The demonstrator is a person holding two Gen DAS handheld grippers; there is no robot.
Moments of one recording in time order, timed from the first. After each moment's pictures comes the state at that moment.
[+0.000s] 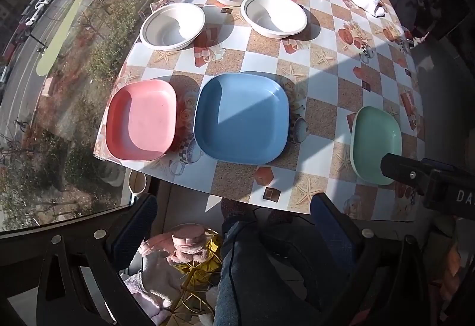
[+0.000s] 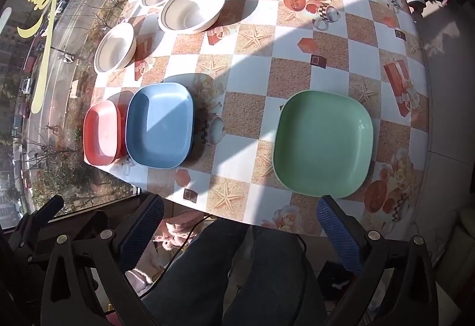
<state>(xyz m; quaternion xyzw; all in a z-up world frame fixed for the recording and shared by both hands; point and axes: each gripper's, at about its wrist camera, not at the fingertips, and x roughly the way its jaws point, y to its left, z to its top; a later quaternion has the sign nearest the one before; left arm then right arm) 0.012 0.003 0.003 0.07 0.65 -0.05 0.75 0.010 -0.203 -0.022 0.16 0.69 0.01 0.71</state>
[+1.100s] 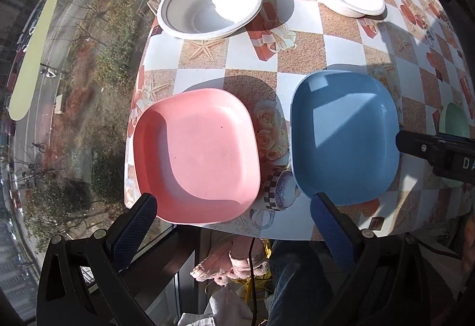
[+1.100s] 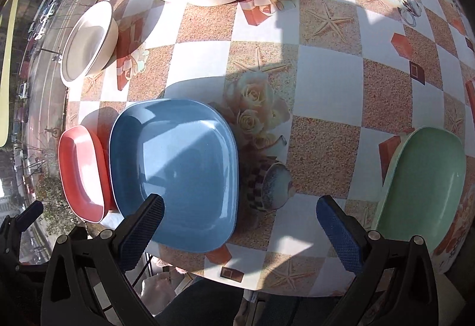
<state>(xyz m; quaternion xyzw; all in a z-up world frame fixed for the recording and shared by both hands) 0.098 0.081 -0.086 0.15 0.67 -0.05 0.73 0.105 -0.123 -0.131 0.16 0.68 0.01 0.72</state>
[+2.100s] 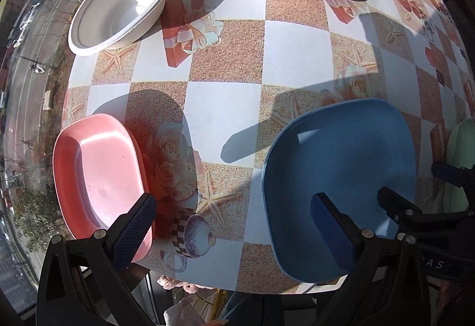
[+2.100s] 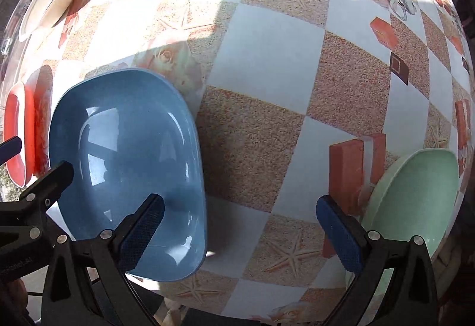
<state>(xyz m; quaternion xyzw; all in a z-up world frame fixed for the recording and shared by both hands) 0.124 -0.001 -0.143 0.13 0.68 -0.06 0.71 0.077 -0.163 -0.188 0.02 0.72 0.00 0.70</state>
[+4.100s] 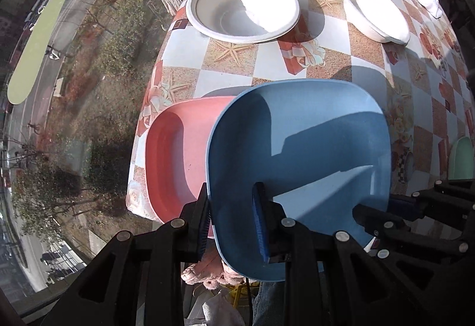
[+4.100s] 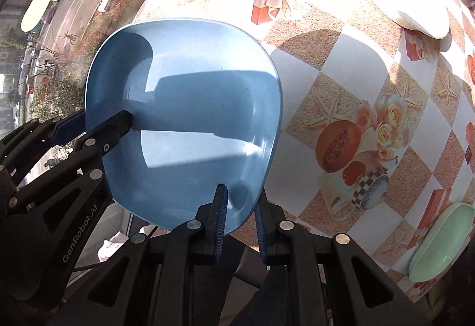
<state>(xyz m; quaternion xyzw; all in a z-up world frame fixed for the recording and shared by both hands) 0.125 0.082 -0.098 0.11 0.67 -0.02 0.73 0.055 0.006 -0.168 0.02 0.75 0.16 0.65</state>
